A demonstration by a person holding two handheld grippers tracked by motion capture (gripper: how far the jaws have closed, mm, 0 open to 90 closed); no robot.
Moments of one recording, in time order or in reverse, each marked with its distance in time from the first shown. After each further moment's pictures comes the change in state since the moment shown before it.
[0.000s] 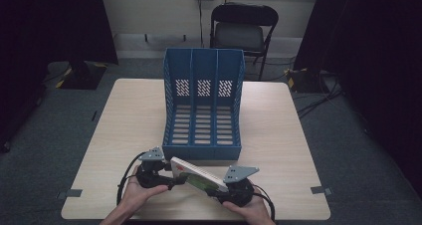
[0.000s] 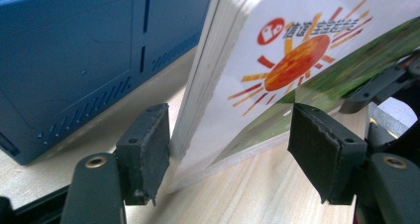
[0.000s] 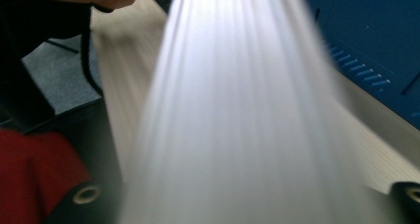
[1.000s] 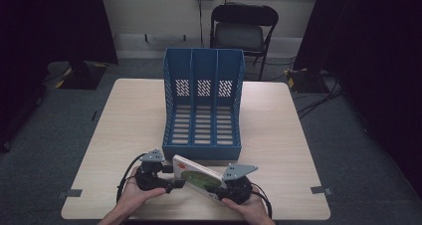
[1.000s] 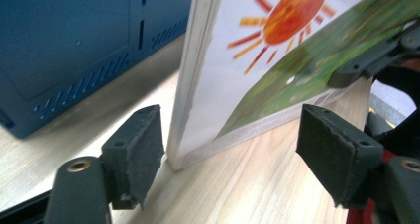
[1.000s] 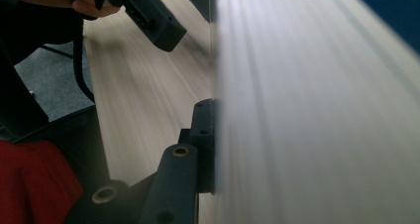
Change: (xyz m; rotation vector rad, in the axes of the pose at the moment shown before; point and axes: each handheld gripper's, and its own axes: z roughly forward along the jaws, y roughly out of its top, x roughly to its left) left arm 0.002 -0.004 -0.003 0.069 0.032 -0.012; right arm -0.005 0.002 0.002 -0.018 -0.012 0.003
